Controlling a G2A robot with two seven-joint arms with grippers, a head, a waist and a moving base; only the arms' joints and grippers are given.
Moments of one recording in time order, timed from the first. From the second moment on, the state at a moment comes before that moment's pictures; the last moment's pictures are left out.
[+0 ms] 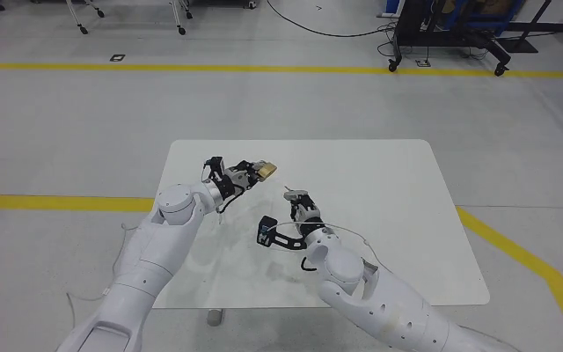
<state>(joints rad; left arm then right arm) 0.93 -1.26 -1.07 -1.09 -0.63 0.17 -0.65 -1.17 -1.17 0.63 -1.77 -2.31 -0.09 0.67</state>
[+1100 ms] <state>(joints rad) 0.99 -1.26 -1.05 -1.19 -0.48 0.08 -0.61 -1.14 -1.24 0.43 -1.62 -3.07 -0.21 0.81</state>
